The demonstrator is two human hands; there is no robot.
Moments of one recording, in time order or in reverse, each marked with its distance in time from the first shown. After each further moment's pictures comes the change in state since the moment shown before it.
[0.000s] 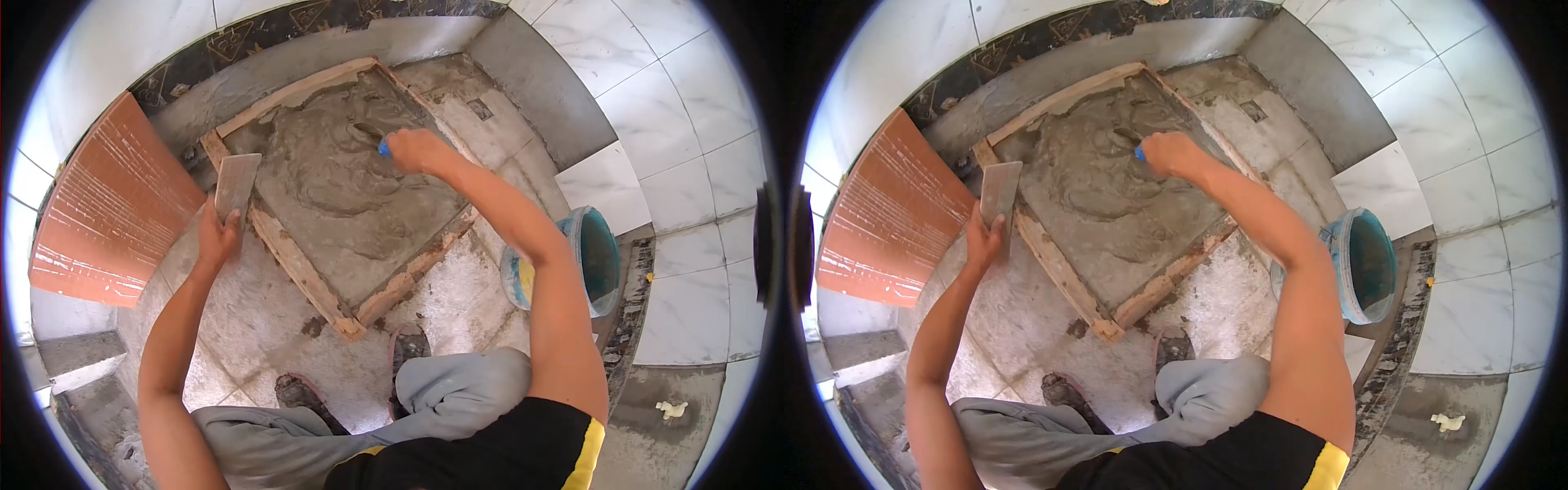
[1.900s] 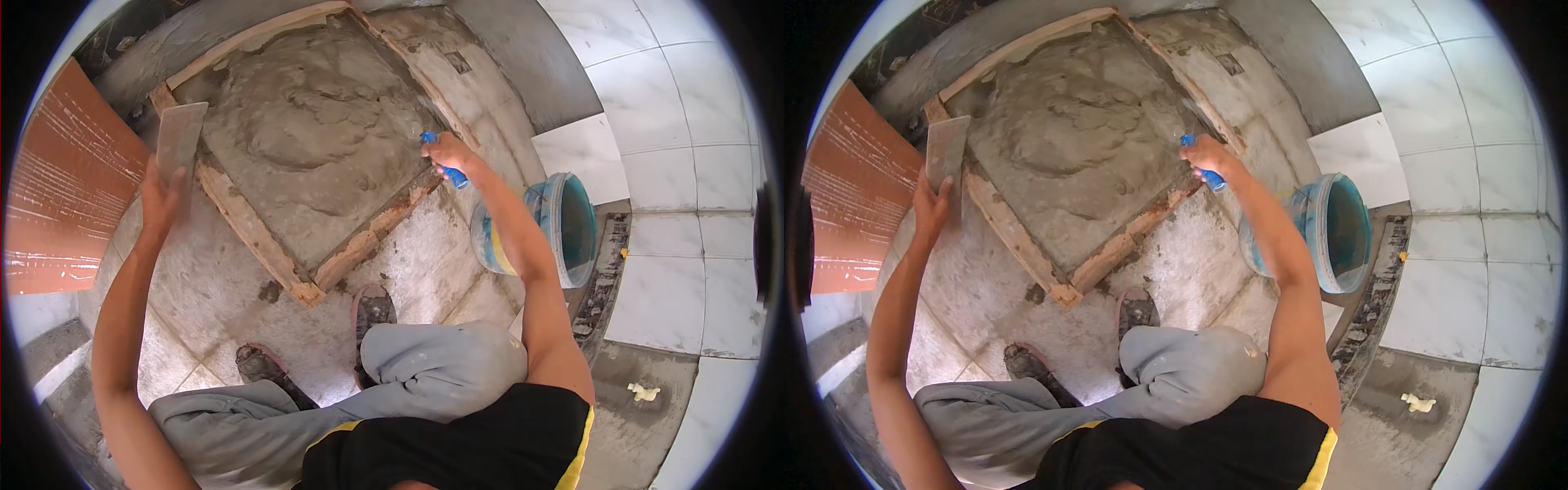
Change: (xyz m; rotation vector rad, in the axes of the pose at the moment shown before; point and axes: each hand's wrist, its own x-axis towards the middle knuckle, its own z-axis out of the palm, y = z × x) left_hand 0.001 -0.010 0.005 -0.008 0.028 -0.078; right_hand -0.118 0.093 0.109 1.040 -0.303 0.629
